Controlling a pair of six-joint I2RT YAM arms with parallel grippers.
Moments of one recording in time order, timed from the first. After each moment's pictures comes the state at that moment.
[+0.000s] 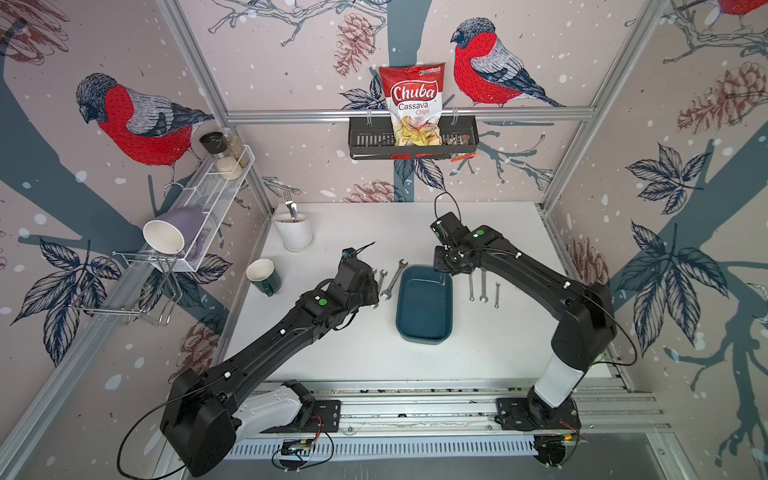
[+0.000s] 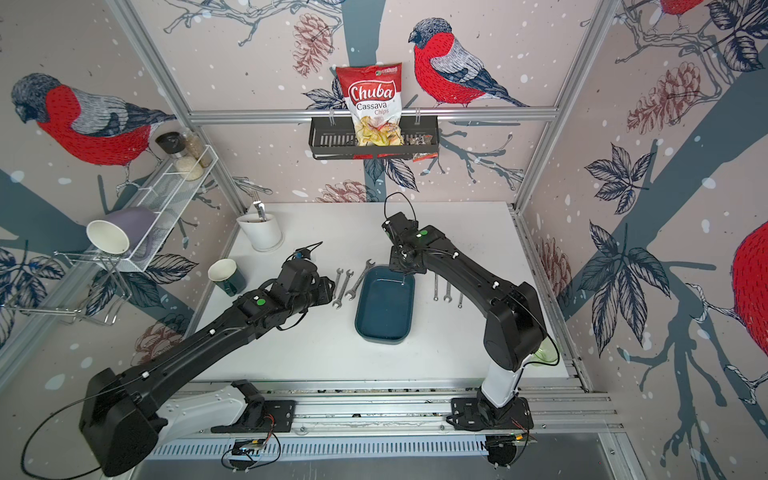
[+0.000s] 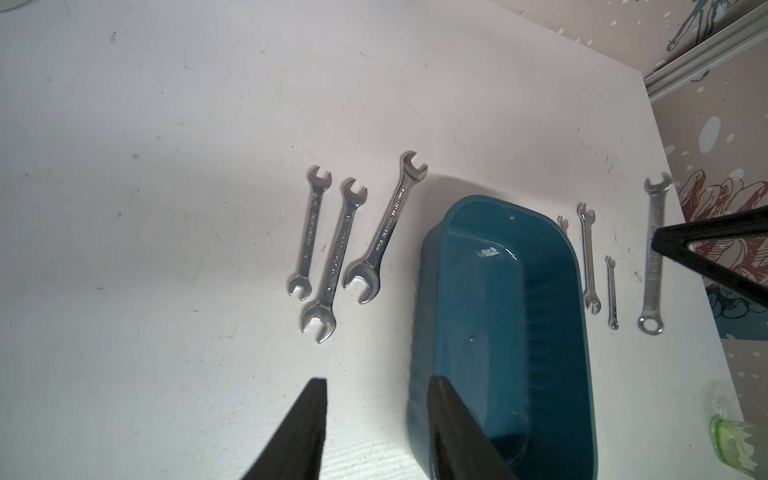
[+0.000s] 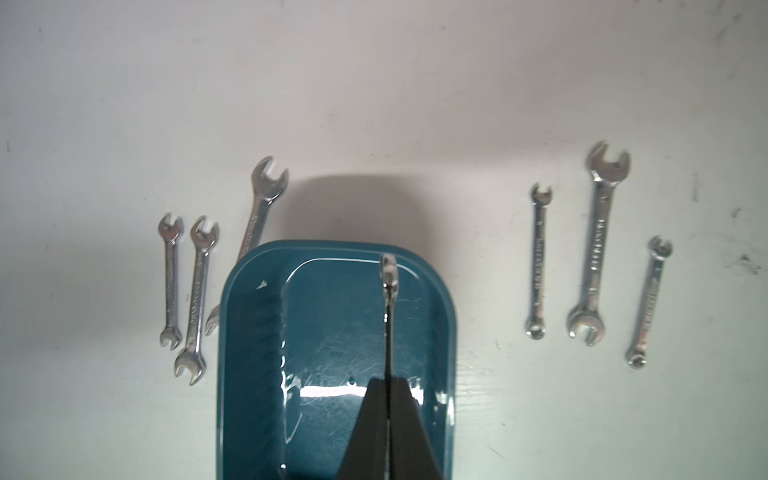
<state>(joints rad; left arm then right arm) -0.64 1.15 0.86 -0.49 -0.16 -0.68 0.65 1.73 1.54 -0.96 0.18 0.65</state>
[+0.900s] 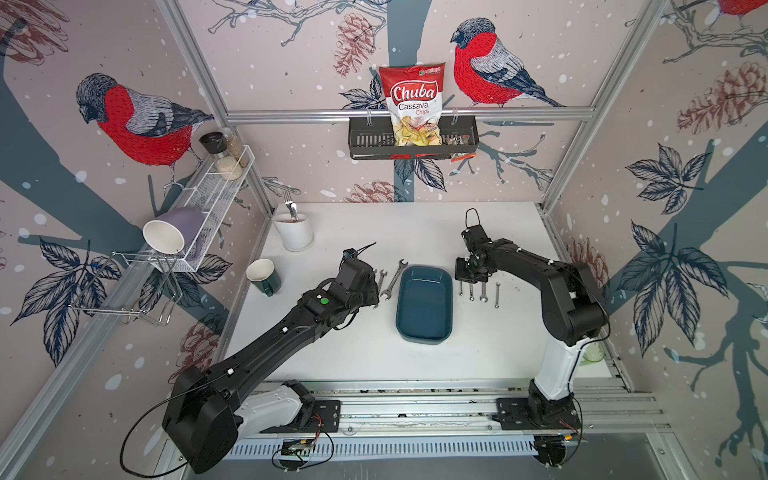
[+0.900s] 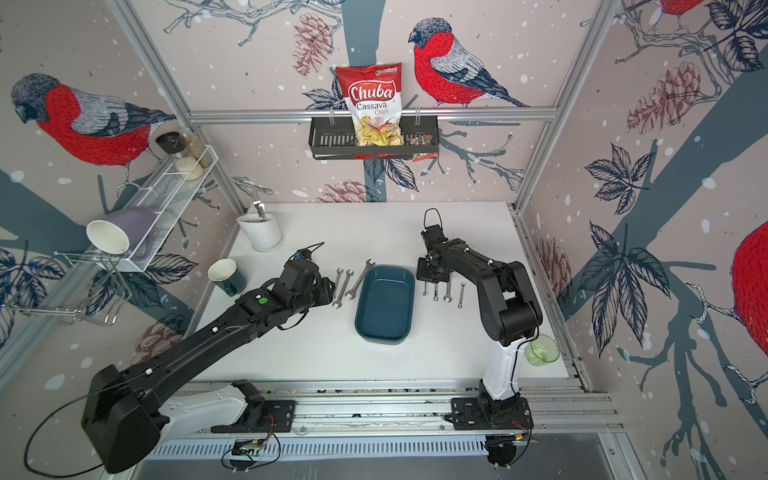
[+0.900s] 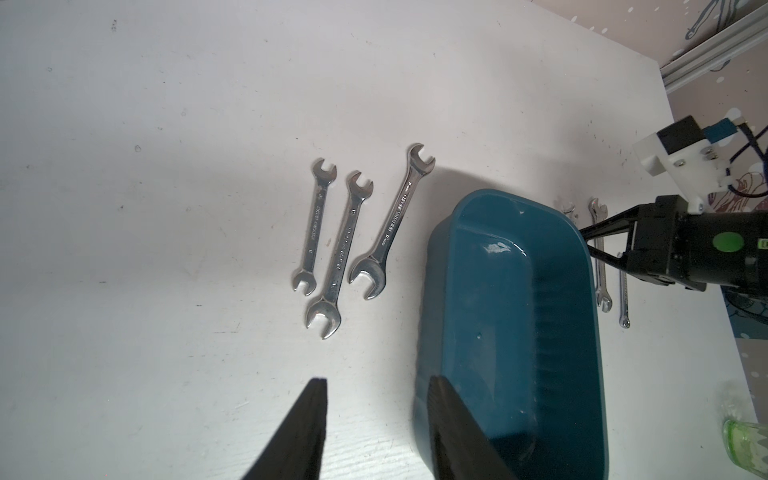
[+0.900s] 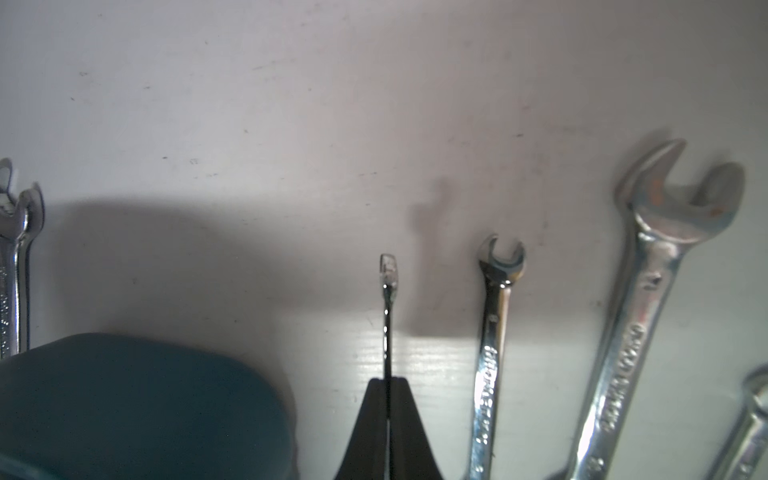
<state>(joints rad) -0.64 1.16 0.86 -0.50 -0.16 -0.68 0.38 1.90 1.27 -0.62 -0.08 0.42</state>
